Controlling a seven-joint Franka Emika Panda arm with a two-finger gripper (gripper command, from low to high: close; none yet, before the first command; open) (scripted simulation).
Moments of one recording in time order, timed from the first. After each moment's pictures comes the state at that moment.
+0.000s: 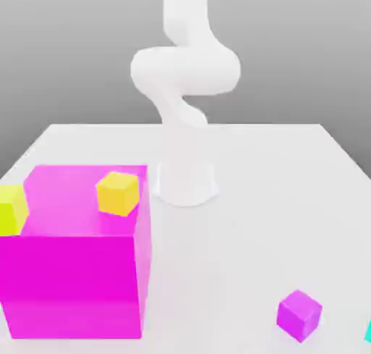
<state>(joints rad) 0.02 -0.71 0.02 -2.29 0.00 2.32 0.79</state>
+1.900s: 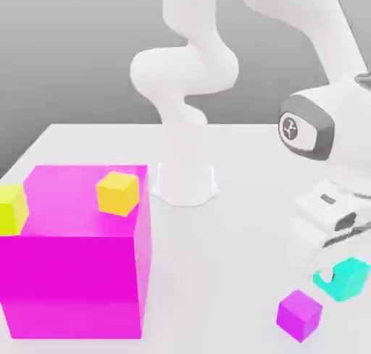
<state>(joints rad) 0.21 0.15 0.21 -2.46 -0.05 2.60 0.89</state>
